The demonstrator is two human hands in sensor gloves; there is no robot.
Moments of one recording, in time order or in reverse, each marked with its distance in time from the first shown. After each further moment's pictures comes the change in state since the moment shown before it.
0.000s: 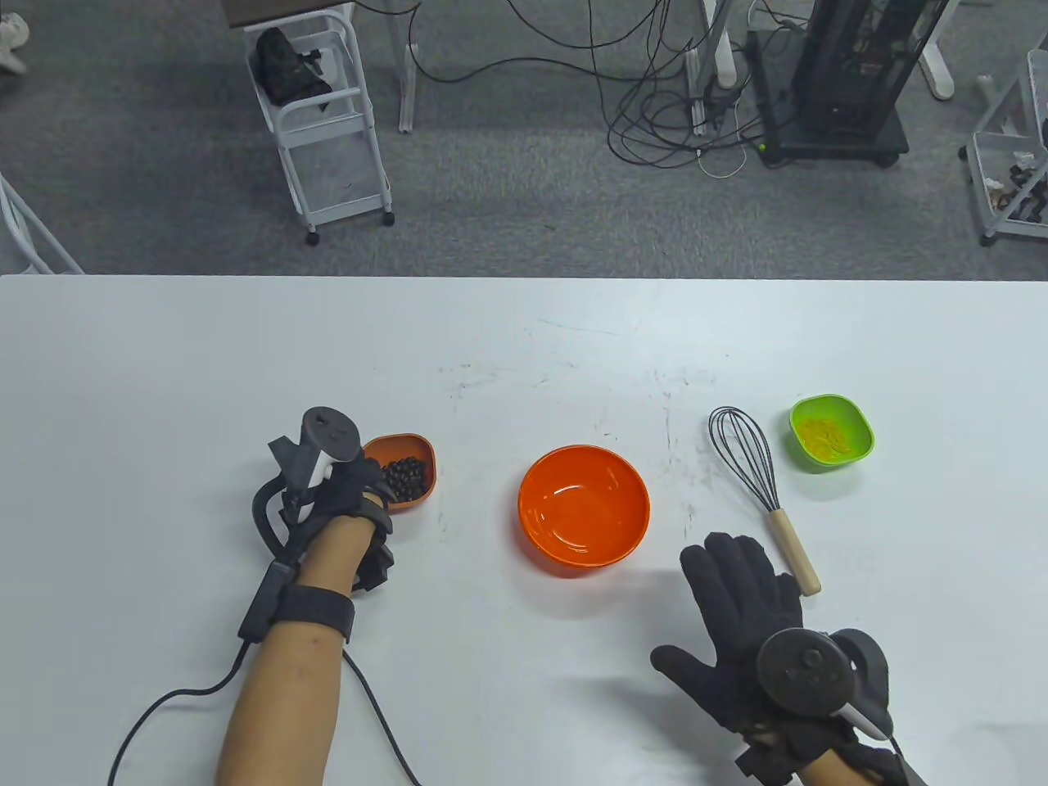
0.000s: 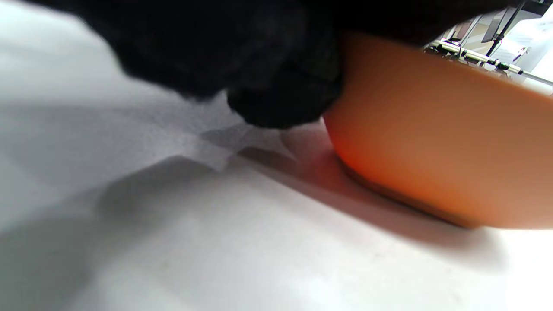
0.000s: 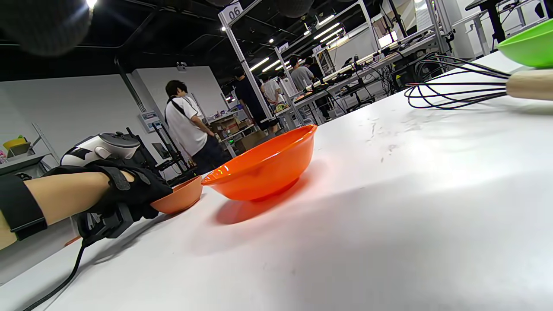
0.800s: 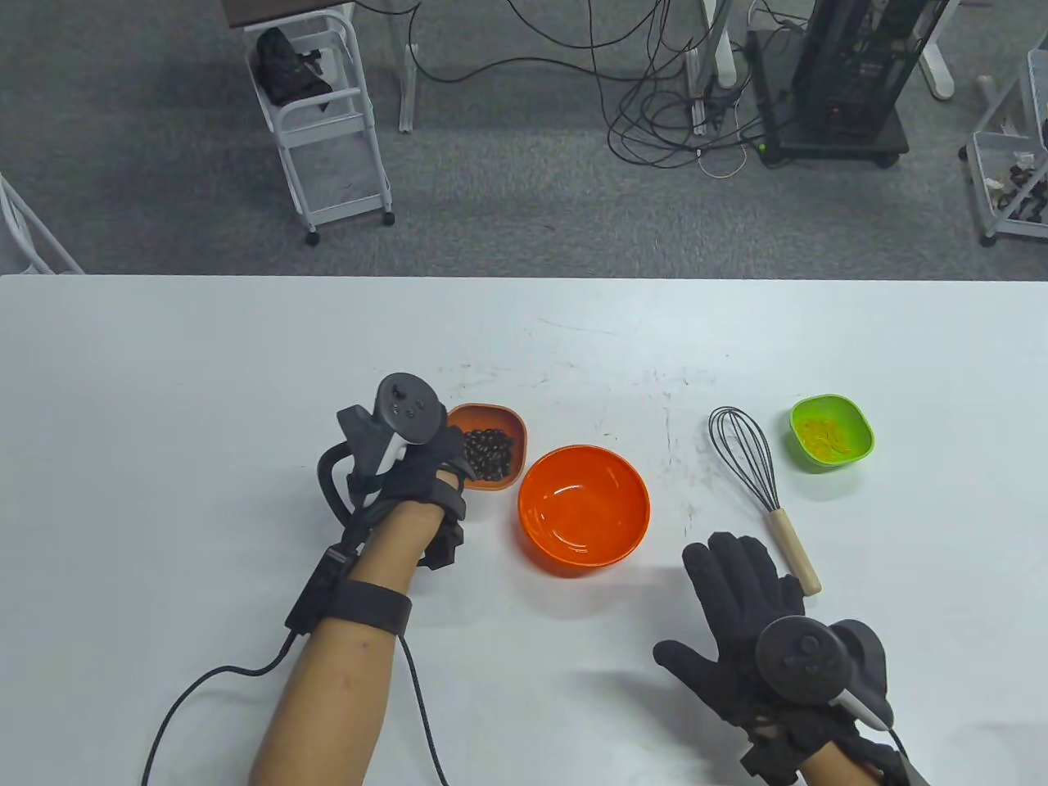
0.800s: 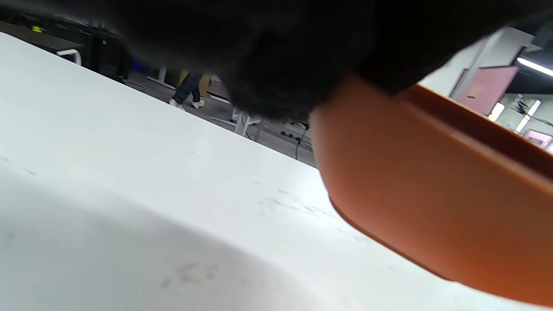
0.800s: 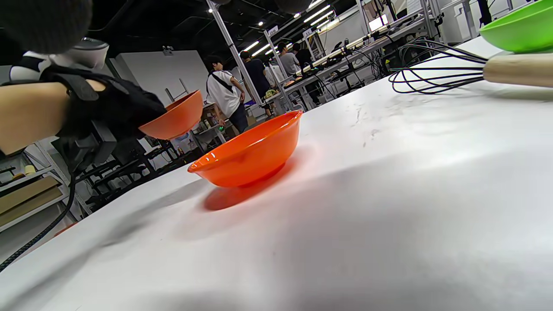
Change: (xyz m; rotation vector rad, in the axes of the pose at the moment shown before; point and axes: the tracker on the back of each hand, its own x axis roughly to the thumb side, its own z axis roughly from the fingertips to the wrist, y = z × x) left_hand 0.111 0.041 0.079 0.108 -0.288 0.026; right_hand -0.006 0.002 -0.004 0.055 0.042 0.002
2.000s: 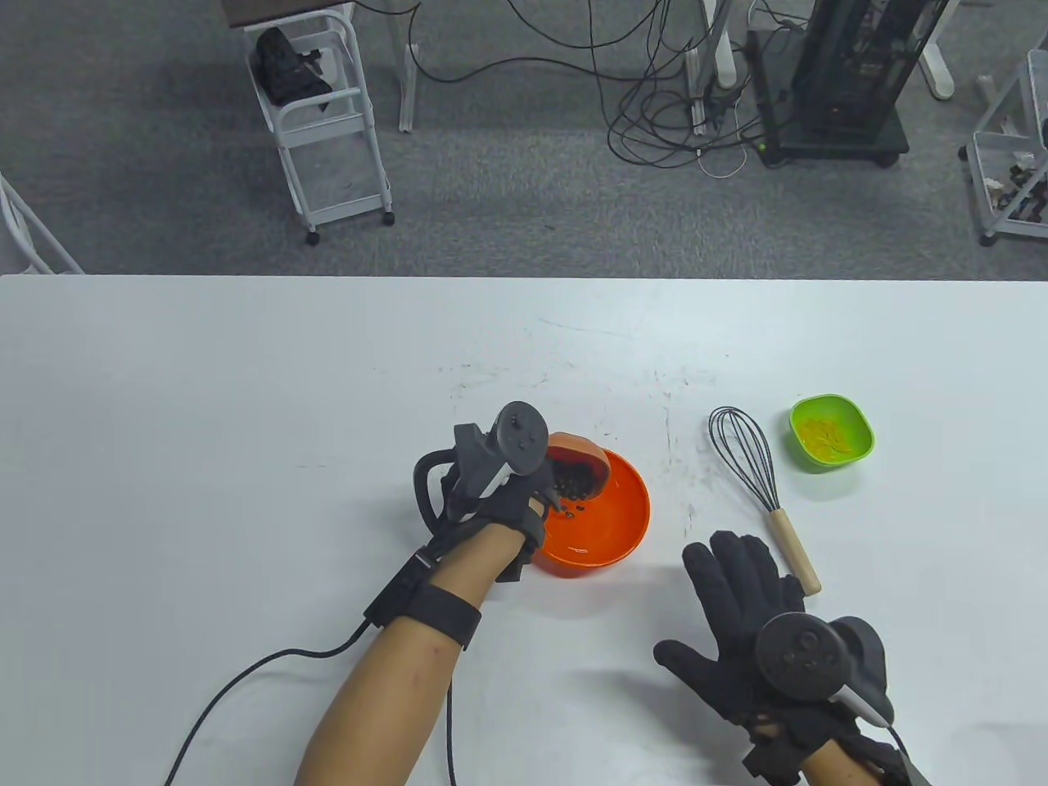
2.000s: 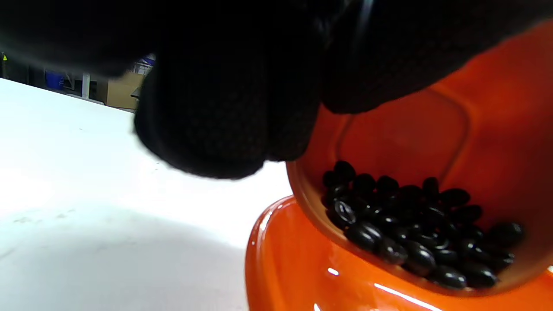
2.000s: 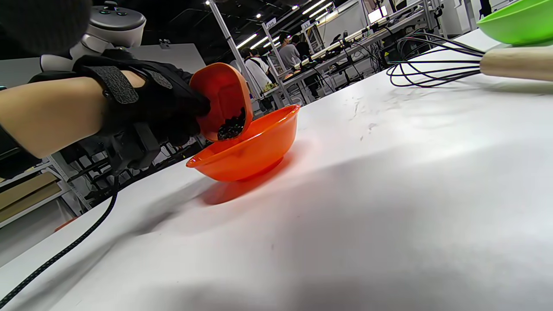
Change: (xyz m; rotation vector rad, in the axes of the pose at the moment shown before) left_hand 0.058 -0.055 0.015 0.039 -0.203 -0.103; right_hand -0.002 -0.001 -0.001 0.025 0.009 -0.004
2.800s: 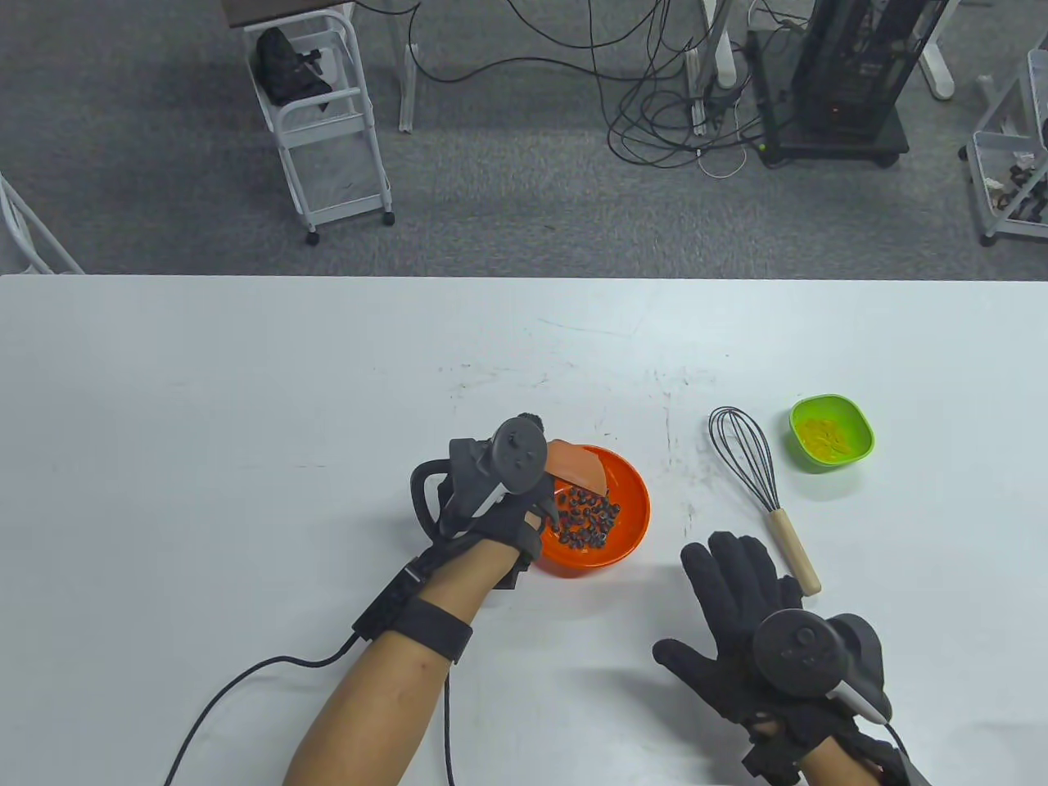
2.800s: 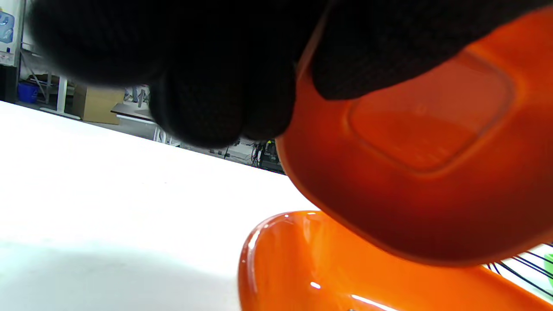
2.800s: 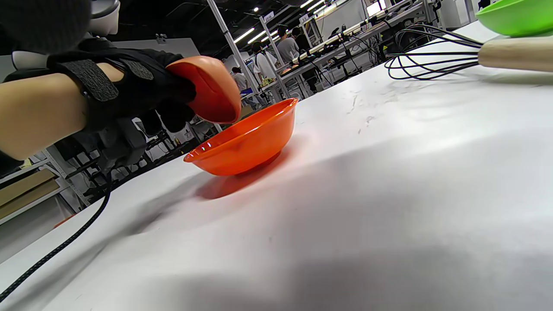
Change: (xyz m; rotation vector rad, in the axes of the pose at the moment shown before) left_hand -0.004 0.011 0.013 0.057 -0.065 0.010; right_hand 0.000 0.002 -0.002 0.021 0.008 -0.005
